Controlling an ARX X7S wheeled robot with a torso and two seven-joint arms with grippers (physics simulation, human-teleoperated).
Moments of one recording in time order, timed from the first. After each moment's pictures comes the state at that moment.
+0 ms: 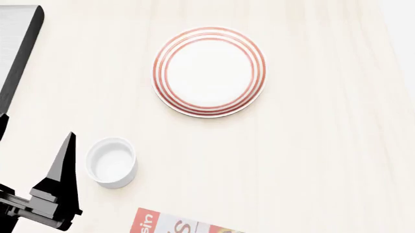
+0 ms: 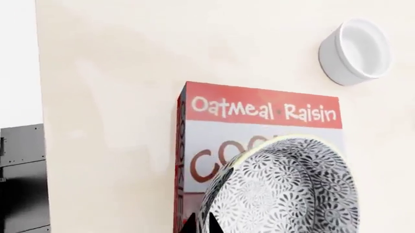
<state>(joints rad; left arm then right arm) -0.20 -0.47 0.19 0.47 -0.48 -0.12 -0.10 1.15 0.60 -1.10 -0.92 1.95 1.42 1.14</state>
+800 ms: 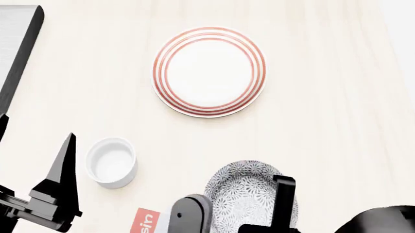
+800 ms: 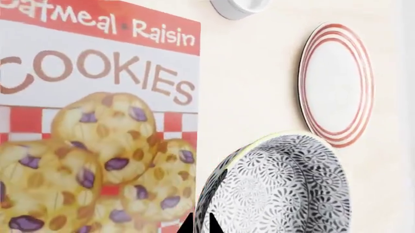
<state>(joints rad) -0.20 -0.48 0.19 0.48 -0.49 -0.11 -0.10 1.66 0.72 -1.23 -0.76 1.96 1.54 0.93</state>
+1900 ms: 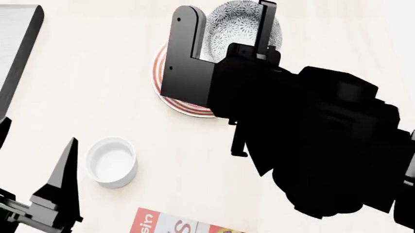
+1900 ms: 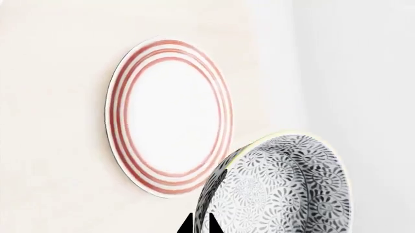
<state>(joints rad) -0.18 -0.49 0.20 0.48 -0.50 -0.10 -0.10 1.85 0.53 -1.67 -0.09 0.66 0.95 -0.06</state>
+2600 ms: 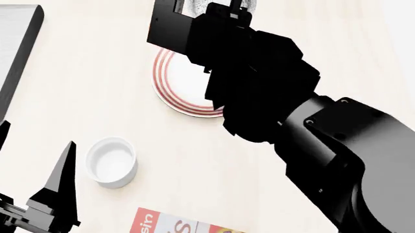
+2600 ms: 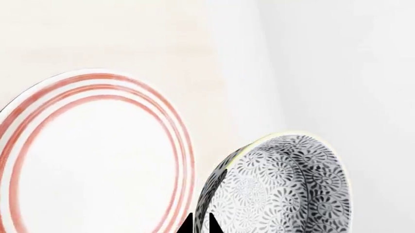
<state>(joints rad) -0.16 -0.50 0.20 0.48 -0.52 -0.08 -0.09 1.70 0.12 -1.65 0.85 0.46 0.45 -0.18</state>
